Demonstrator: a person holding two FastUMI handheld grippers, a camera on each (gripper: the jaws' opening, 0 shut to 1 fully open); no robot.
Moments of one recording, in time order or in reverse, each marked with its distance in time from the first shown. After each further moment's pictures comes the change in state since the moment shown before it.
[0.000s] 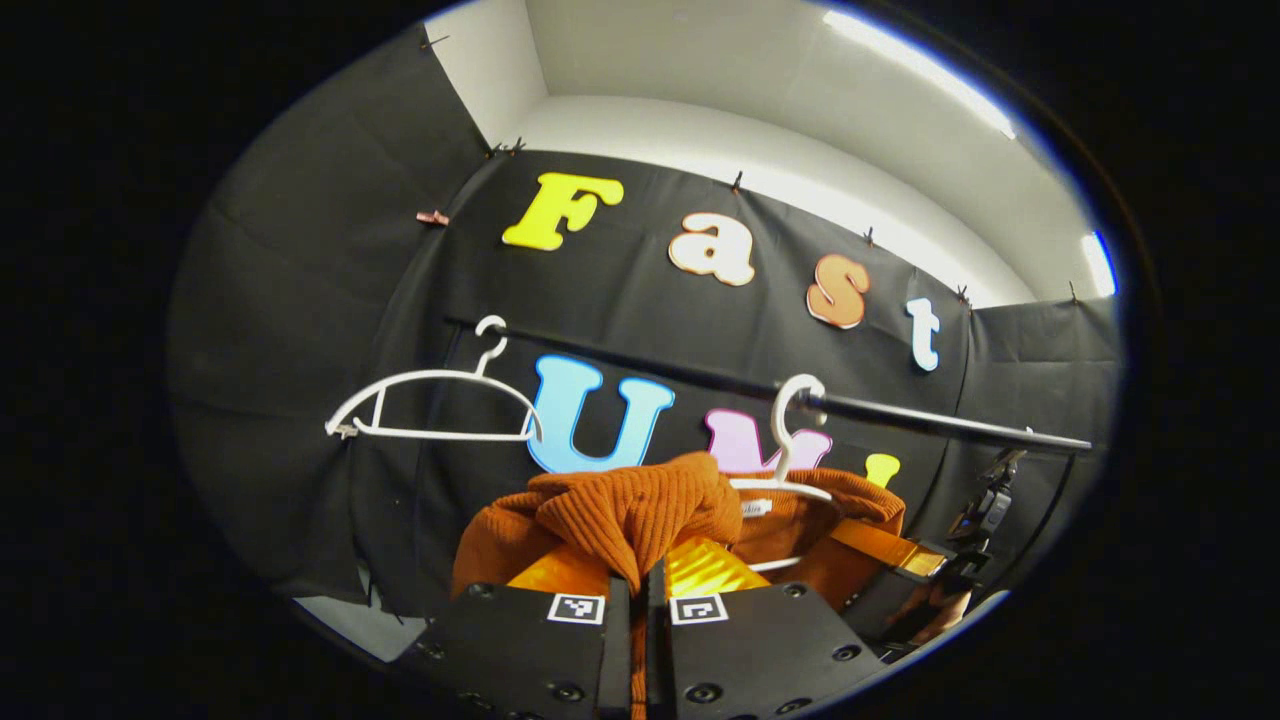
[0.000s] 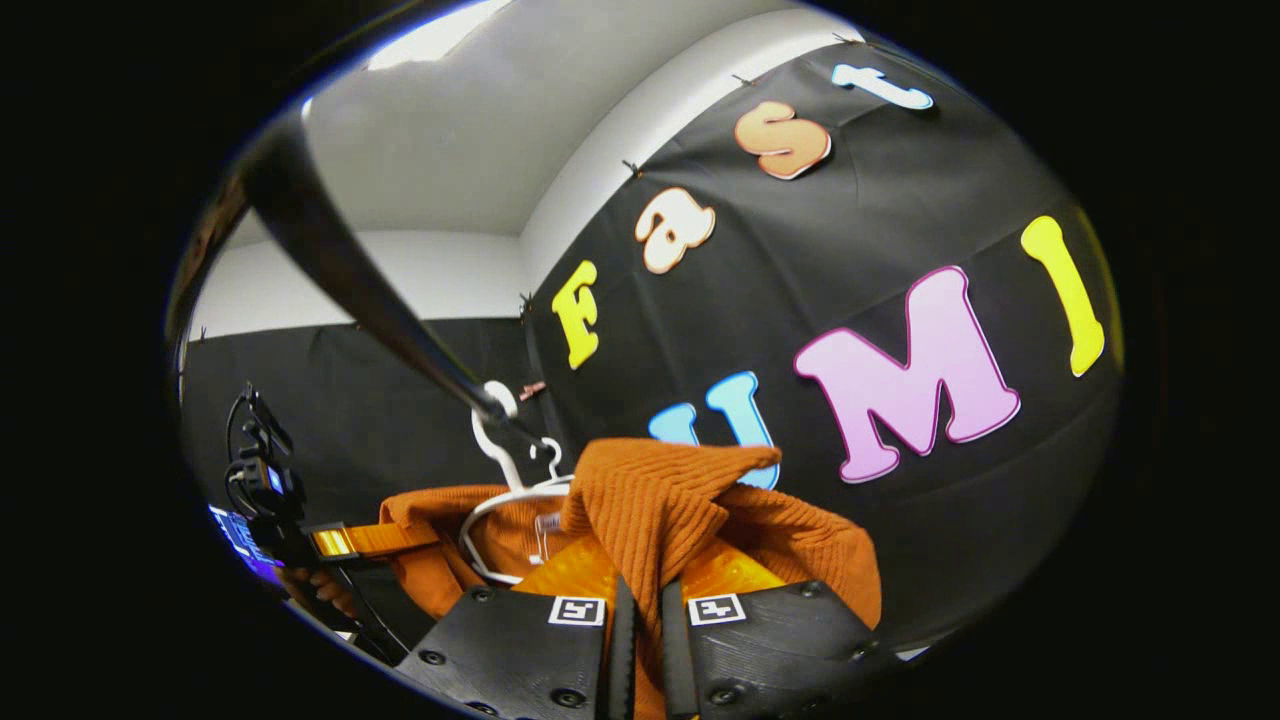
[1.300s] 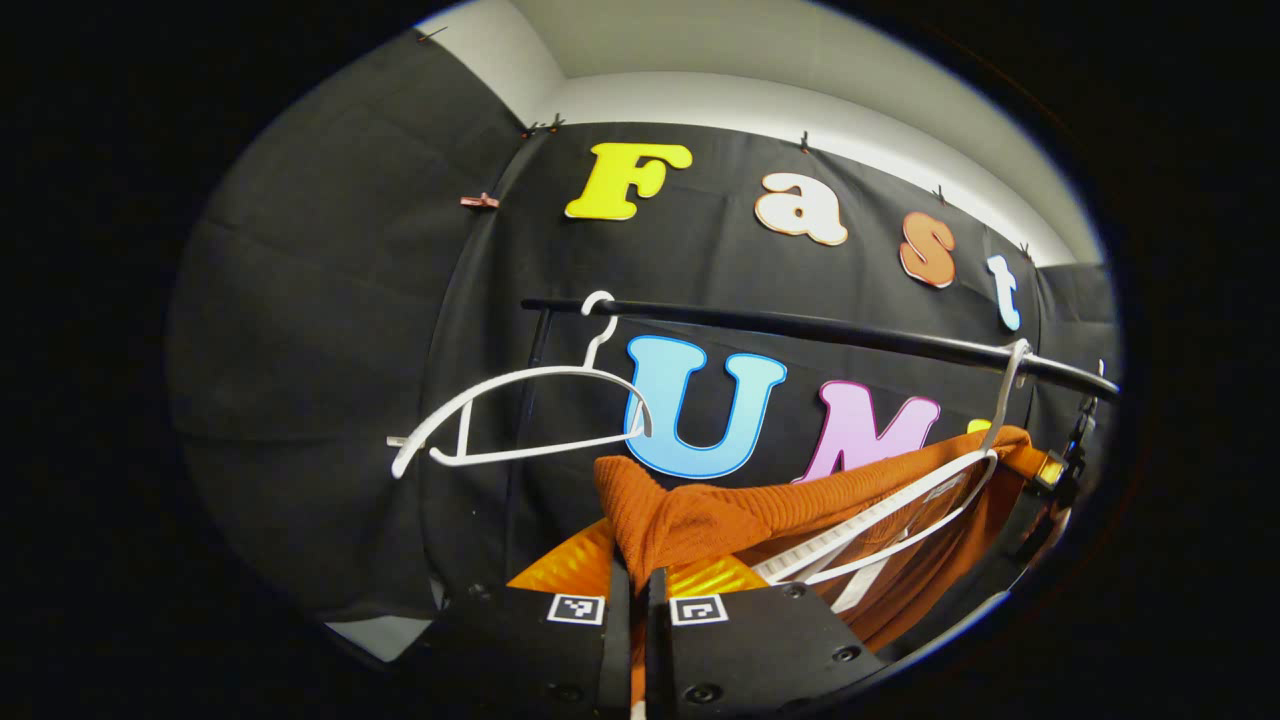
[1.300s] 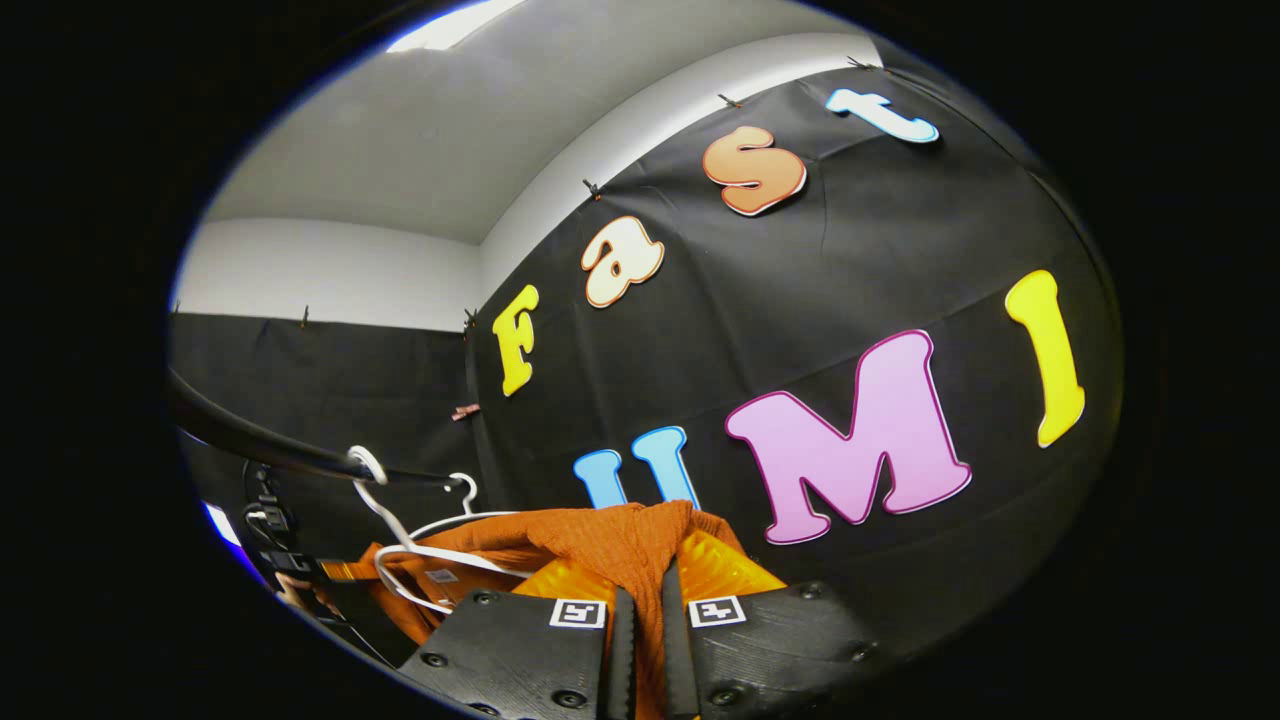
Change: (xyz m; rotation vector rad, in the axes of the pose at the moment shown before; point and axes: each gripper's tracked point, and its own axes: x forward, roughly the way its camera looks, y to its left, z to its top) left arm 0.076 0.146 -0.027 0.154 0.163 0.149; right arm 0.051 -0.094 0.043 -0.157 -0.024 -0.144
